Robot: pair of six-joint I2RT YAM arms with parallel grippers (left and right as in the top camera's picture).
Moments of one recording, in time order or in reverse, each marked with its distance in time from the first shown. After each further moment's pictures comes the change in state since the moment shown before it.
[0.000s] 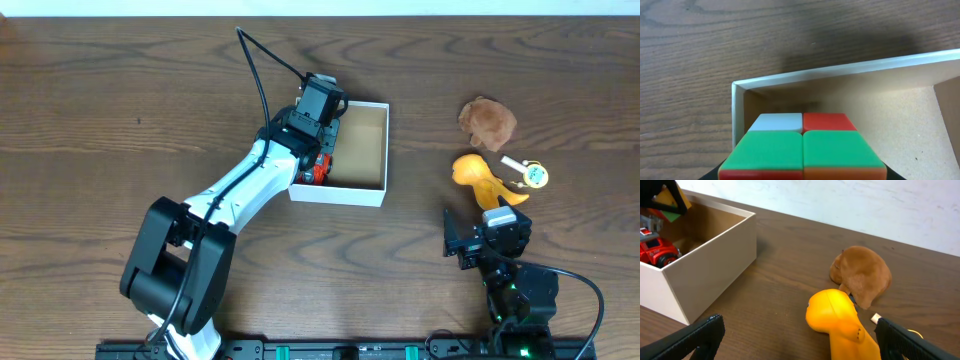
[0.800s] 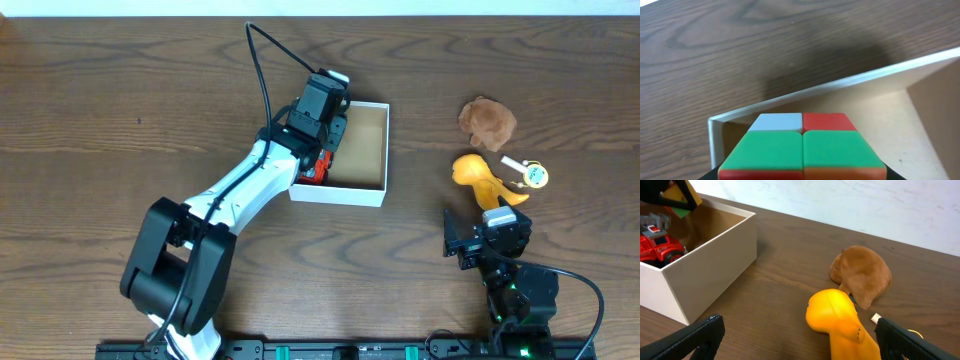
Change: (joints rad) left arm -0.005 -0.001 0.000 0.081 0.058 0.134; right arm 0.000 0.000 0.000 0.000 0.000 0.000
